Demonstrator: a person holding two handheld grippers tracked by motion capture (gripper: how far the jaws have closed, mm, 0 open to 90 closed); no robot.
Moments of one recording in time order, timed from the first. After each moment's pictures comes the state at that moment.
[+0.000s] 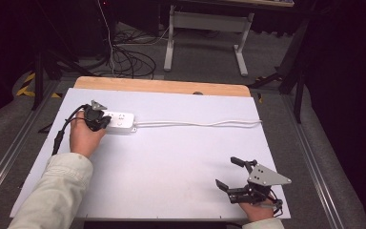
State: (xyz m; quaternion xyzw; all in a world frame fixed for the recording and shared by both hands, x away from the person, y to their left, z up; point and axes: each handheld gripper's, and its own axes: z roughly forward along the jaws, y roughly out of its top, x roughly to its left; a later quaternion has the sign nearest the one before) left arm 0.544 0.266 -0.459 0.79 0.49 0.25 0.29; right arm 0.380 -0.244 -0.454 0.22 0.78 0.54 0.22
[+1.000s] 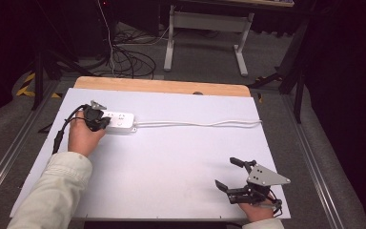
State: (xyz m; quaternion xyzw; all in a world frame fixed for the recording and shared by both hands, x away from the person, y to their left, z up) left arm 0.544 0.271 -0.457 0.79 0.50 0.23 0.29; right arm 0.380 -0.242 -0.455 0.22 0.78 0.54 0.22
